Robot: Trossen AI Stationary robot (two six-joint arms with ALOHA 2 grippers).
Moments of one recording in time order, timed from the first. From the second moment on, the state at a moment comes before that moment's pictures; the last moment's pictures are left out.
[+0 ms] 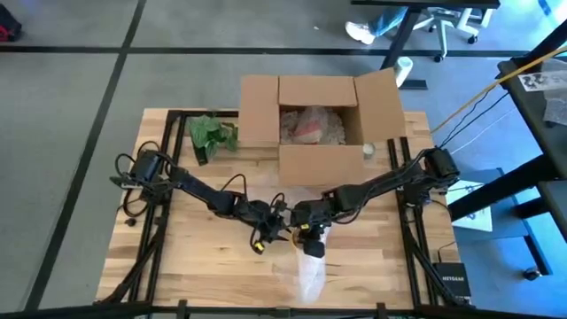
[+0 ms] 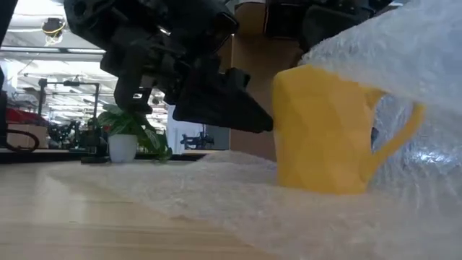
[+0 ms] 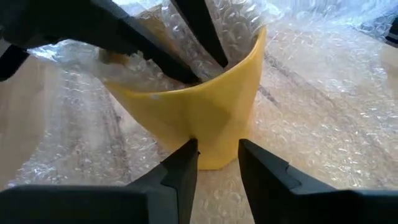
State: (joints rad) left arm -0.24 1.89 0.88 0.50 0.07 0.30; right arm 0.28 1.75 1.13 -0.35 -0.28 0.48
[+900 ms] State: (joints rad) left arm -0.24 1.88 0.88 0.46 0.07 0.30; right arm 0.38 1.72 1.37 -0.77 -0.11 0.47
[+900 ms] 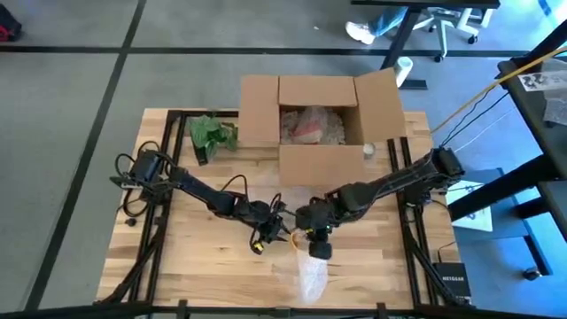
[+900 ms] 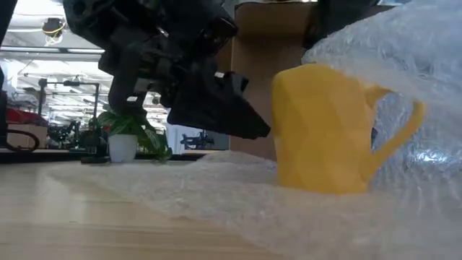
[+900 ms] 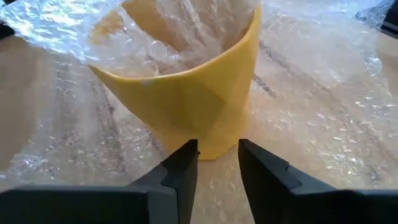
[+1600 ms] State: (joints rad) left arm -0.24 1.88 0.88 0.46 0.07 0.30; right arm 0.53 1.73 1.36 -0.69 0.04 0.63
